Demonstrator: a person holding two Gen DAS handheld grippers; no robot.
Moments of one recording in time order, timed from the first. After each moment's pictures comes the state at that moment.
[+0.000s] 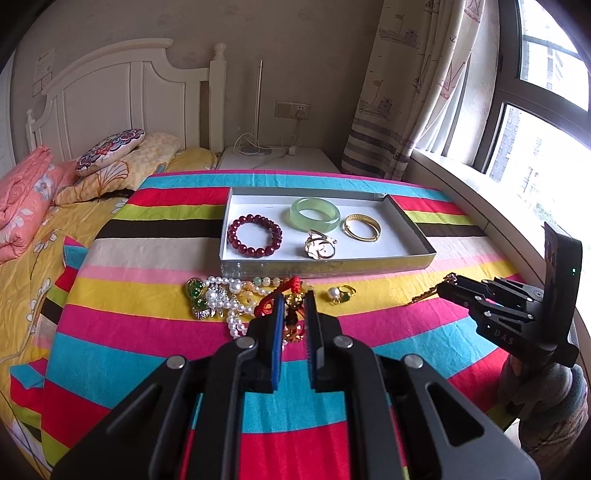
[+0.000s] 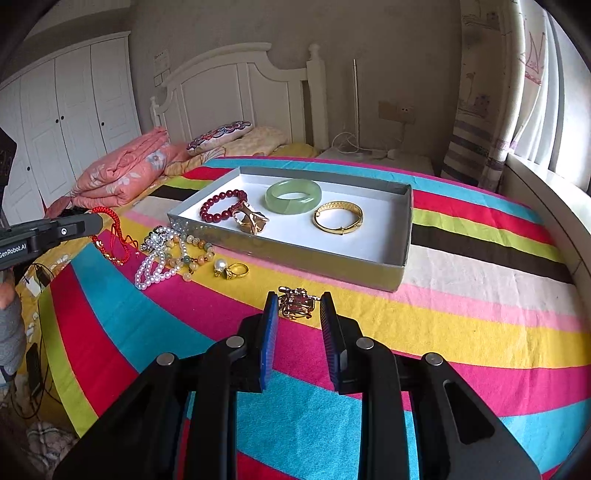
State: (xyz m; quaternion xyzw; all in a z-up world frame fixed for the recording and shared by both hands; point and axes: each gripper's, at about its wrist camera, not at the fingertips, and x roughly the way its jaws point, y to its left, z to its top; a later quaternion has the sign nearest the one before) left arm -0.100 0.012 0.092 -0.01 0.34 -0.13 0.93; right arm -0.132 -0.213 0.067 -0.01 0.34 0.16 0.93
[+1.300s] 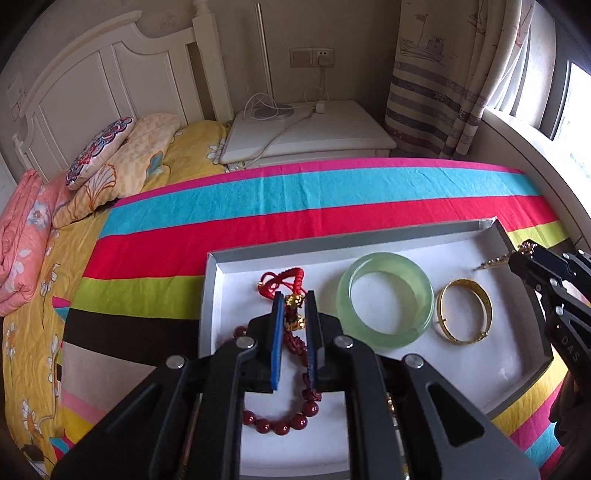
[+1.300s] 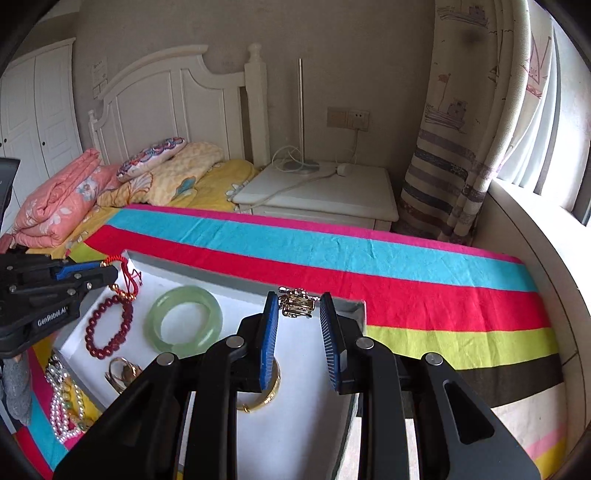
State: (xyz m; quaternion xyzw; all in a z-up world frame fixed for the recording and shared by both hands) left arm 0.143 -0.038 0.053 0.08 0.45 -0.07 0.89; right arm 0.055 -0.223 0.086 -0.03 0.36 0.05 0.93
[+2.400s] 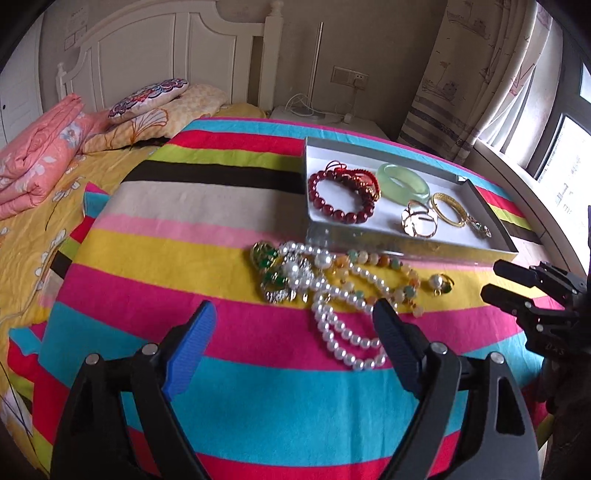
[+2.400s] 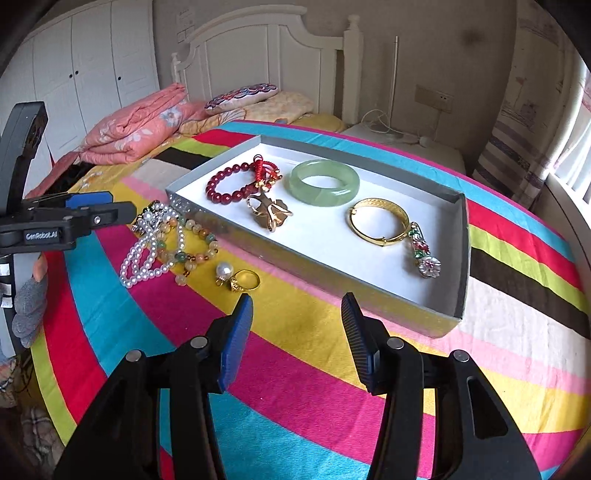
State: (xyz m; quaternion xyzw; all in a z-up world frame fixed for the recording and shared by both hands) left arm -0.048 0.070 0.029 -0.04 0.42 -0.05 0.91; right arm -0.077 -0.165 0.053 -0.09 0.40 0.19 0.89
